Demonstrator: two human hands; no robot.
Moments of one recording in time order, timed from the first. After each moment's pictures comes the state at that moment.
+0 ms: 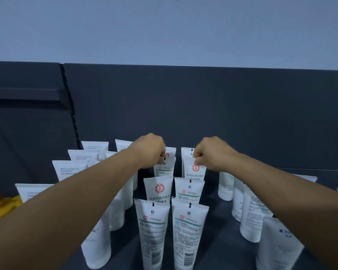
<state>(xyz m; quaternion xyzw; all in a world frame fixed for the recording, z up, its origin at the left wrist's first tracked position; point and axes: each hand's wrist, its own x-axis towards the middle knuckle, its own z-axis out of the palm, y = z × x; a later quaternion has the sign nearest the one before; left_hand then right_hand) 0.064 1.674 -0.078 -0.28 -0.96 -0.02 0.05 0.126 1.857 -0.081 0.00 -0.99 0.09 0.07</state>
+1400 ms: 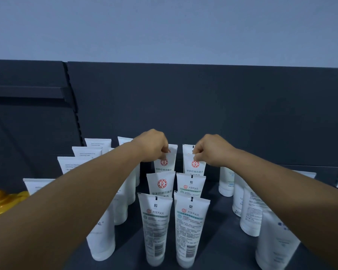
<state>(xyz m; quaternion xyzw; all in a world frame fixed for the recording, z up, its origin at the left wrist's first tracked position) 0.057 1.671 -0.076 -0.32 -0.94 -0.05 0.04 0.124 1.856 -0.082 -0.01 -0.99 0.14 0.07</state>
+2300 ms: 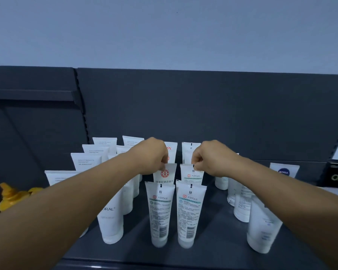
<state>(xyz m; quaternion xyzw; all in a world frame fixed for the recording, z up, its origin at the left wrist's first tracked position) 0.131 1.644 -0.071 -0.33 -0.94 -0.03 0.04 0.196 1.822 -0.072 0.01 -0.99 0.10 0.07</state>
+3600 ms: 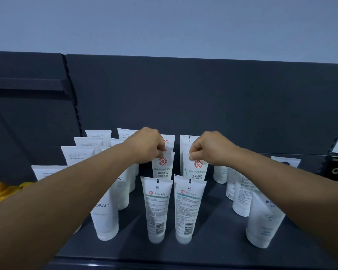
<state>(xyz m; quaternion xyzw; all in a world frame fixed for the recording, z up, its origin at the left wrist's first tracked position) 0.102 1.647 -0.080 -0.32 -0.94 -0.10 0.06 0.174 1.837 -0.080 0.01 -0.99 0.15 0.08</state>
